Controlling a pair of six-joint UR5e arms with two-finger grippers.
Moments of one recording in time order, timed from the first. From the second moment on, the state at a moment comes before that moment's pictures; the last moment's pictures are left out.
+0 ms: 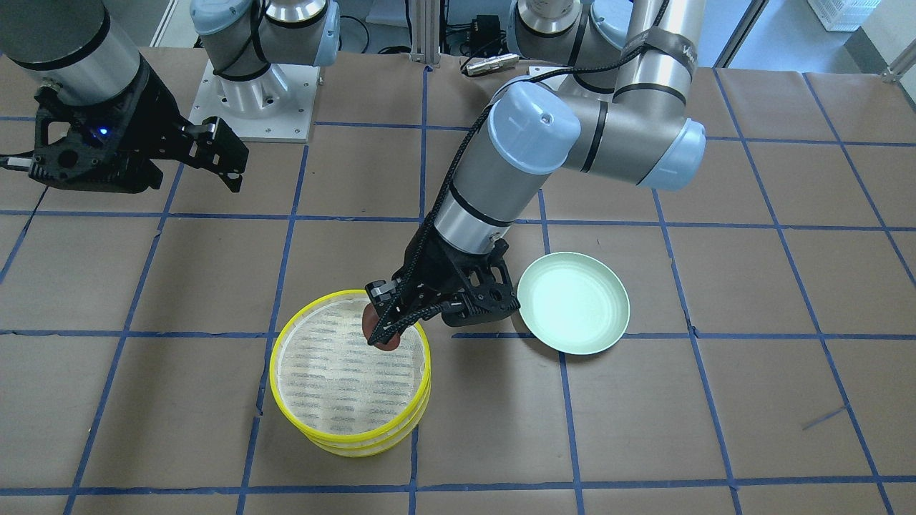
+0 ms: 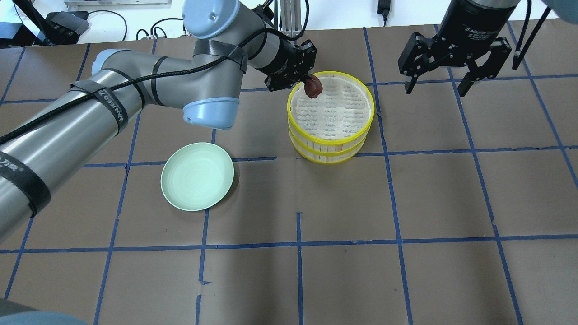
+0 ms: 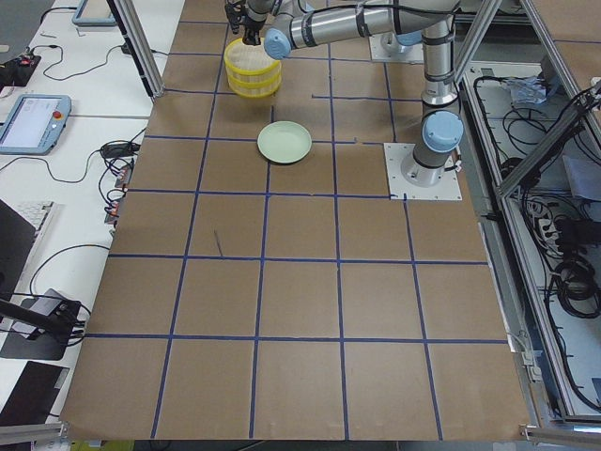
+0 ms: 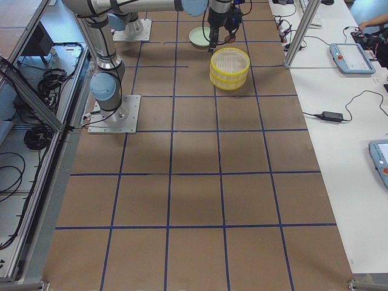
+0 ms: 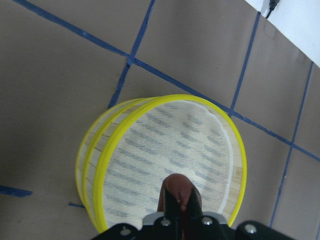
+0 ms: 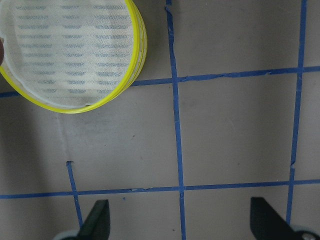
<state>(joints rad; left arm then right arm) -1.84 -1.98 -1.57 -0.71 1.20 -0.81 1.53 -1.48 1.43 -1.42 -1.51 0.02</state>
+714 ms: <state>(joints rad) -1.85 -2.00 -1.55 -0.68 1.20 -0.83 1.54 -1.48 1.45 -1.46 -1.53 0.03</state>
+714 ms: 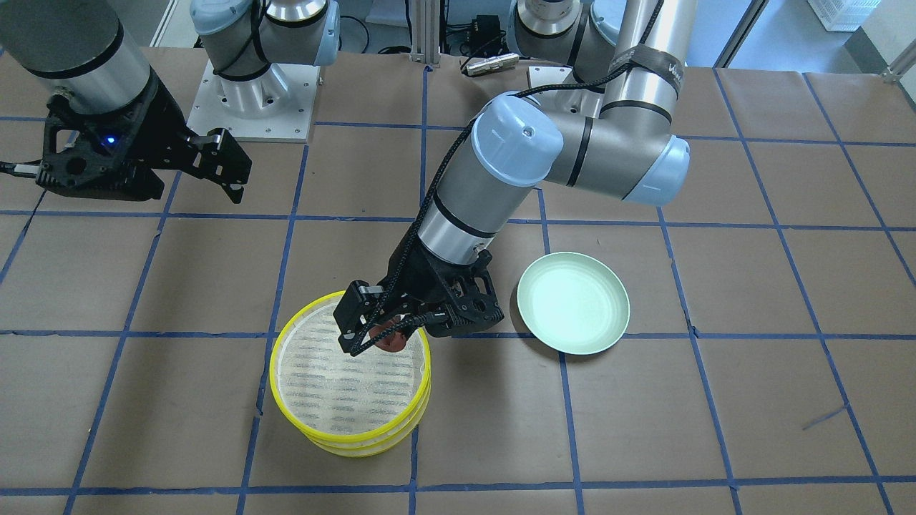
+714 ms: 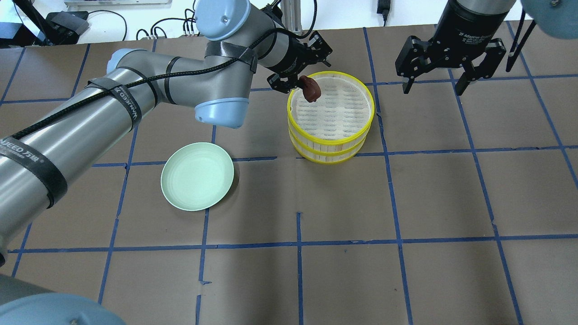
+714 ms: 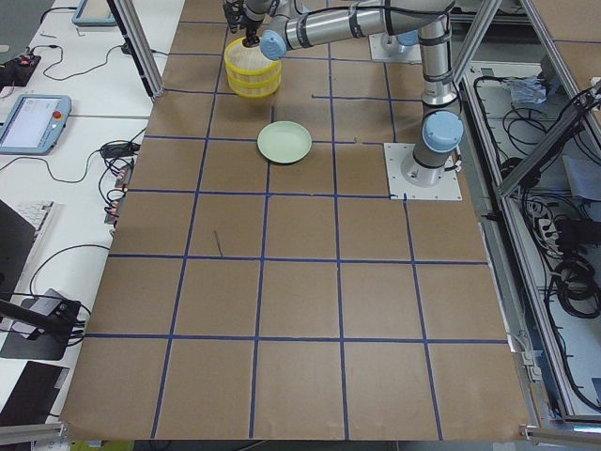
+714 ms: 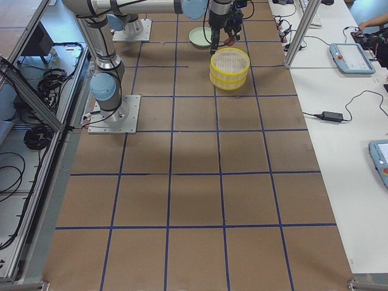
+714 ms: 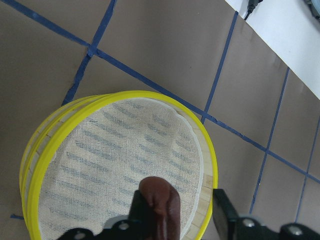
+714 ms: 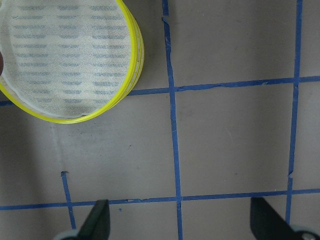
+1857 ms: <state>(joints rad) -1.79 -1.93 -1.57 -0.76 1.20 -0.49 1.54 -1.49 1.45 -1.47 -1.53 0.04</state>
